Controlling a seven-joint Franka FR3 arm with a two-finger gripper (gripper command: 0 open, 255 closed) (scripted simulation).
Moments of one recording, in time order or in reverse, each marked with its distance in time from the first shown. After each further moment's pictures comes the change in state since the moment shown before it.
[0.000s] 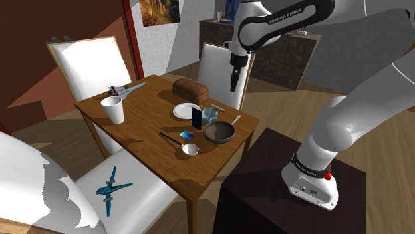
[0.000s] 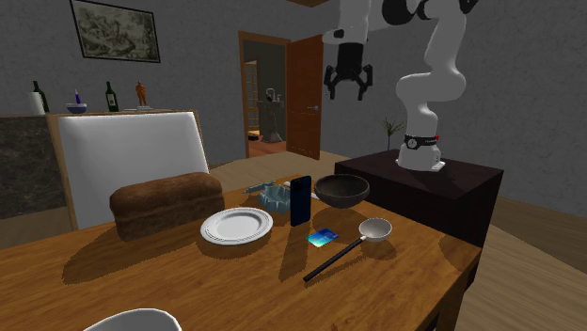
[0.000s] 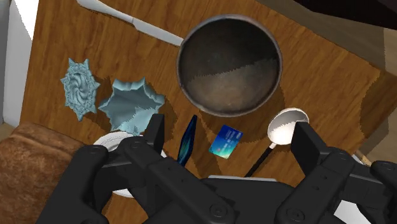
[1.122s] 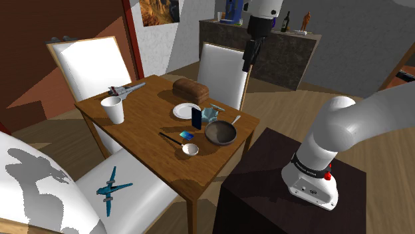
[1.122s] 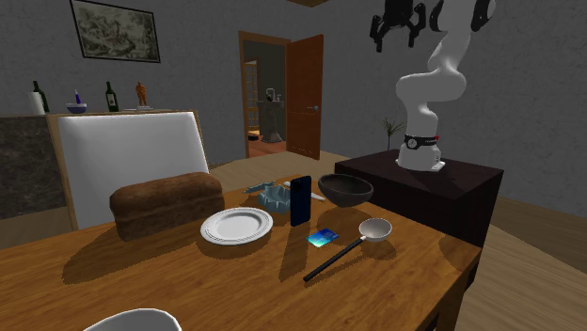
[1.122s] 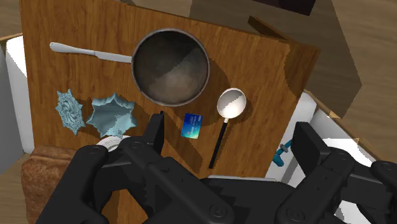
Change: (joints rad) arm 0.023 -0.348 0.147 0.122 0.143 -0.463 0.343
